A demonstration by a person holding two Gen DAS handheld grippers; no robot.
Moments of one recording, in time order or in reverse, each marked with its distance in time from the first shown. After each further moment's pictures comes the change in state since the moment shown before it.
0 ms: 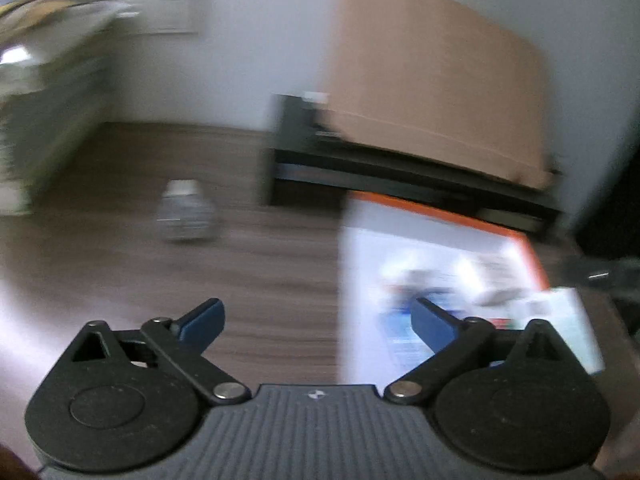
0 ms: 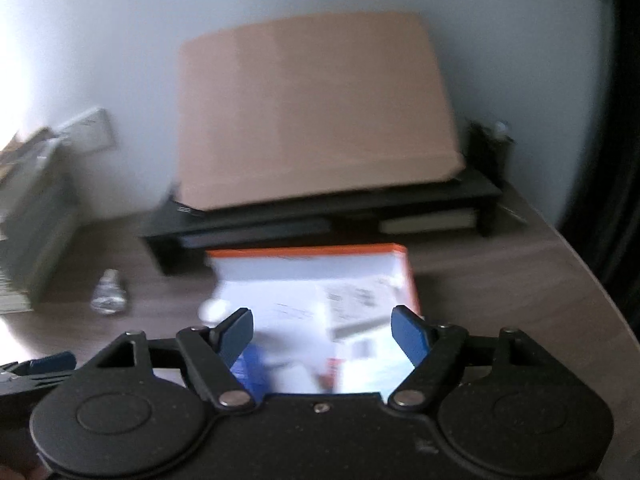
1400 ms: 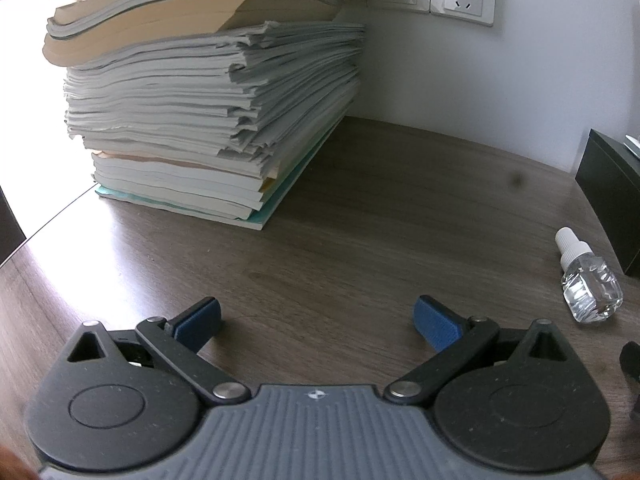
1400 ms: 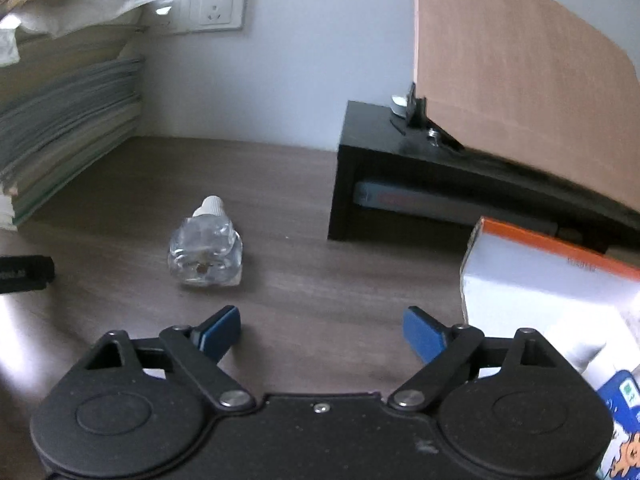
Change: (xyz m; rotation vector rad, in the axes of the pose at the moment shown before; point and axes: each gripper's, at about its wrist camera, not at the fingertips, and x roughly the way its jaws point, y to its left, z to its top) left arm 0.085 0.195 0.023 -0.141 -0.077 0.439; right arm 0.169 0.216 -0.066 -0.265 -0.038 -0.008
